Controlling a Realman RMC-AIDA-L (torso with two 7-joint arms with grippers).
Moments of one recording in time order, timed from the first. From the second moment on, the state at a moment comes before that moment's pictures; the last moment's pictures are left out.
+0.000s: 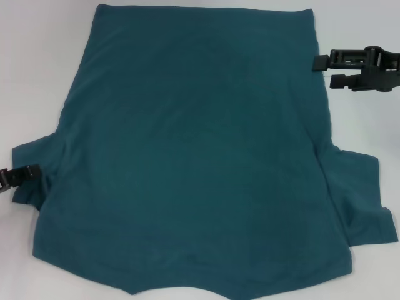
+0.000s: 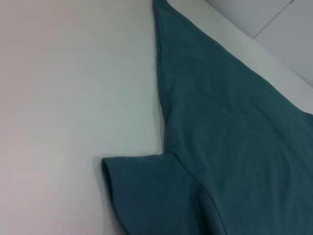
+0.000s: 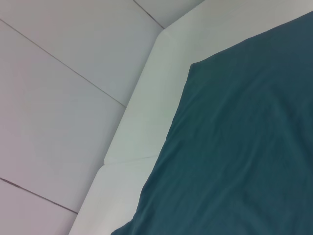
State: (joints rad) left arm -0.40 -2.01 0.47 0.66 2.13 1.19 -2.08; right arm 0.76 1.88 -0.60 -0.69 -2.12 -1.48 2.44
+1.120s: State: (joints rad) left arm -0.39 -2.00 0.47 0.76 2.19 1.23 -2.14; right arm 0.75 1.87 -0.60 -0.69 -2.12 -1.48 2.44
